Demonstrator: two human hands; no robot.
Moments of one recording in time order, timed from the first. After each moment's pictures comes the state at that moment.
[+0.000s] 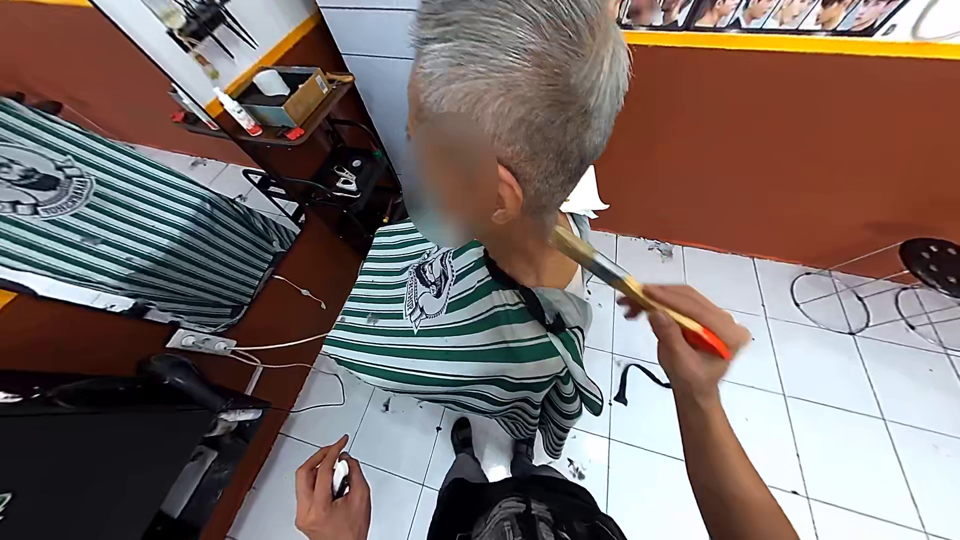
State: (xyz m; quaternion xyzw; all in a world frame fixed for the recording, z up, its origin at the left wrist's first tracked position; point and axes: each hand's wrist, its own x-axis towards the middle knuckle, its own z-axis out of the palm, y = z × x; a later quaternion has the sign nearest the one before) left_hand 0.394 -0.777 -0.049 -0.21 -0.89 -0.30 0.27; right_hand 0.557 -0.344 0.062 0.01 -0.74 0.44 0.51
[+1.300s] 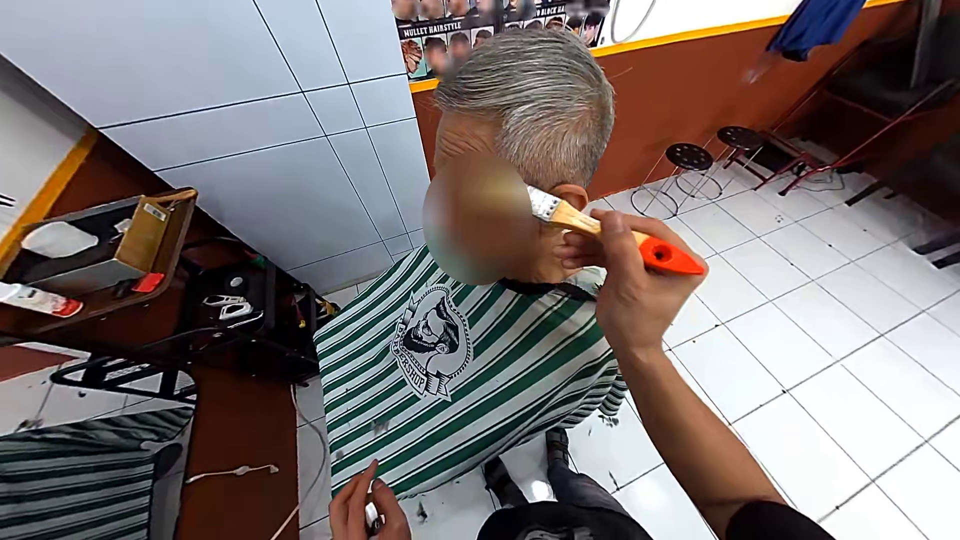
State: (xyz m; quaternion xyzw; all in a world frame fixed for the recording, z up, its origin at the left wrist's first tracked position) left_hand 0.159 -0.764 -0.057 -0.42 -0.75 -0.48 0.16; right_hand 0.381 -0.504 0.168 -0.20 -0.59 0.34 0.70
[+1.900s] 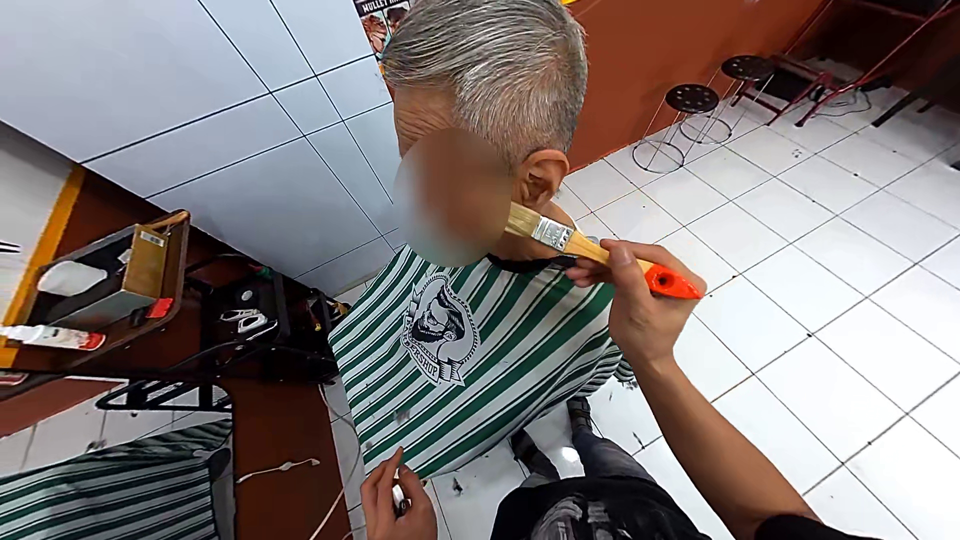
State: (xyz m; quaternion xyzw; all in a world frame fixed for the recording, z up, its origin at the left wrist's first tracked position) left_hand 0.155 -0.765 -0.058 -0.46 -0.75 -0.47 0.12; right_hand 0.411 -0.523 0.106 -0.23 -0.55 0.36 0.72
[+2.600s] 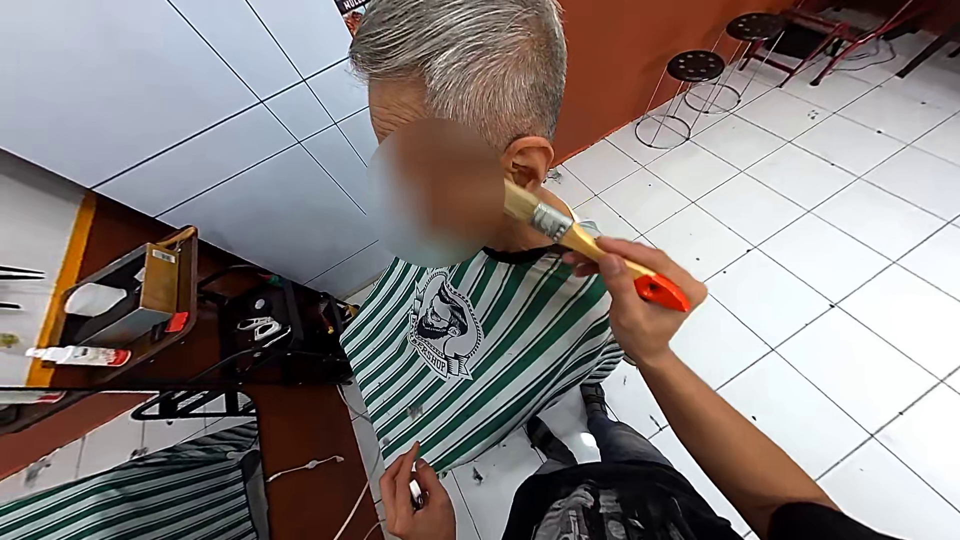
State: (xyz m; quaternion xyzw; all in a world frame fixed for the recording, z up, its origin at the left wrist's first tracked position) left_hand 0.161 -0.765 -0.057 -0.48 -0.73 -0.48 0.12; right_hand 0.416 -0.529 0.091 -0.22 -0.61 0.24 0.72
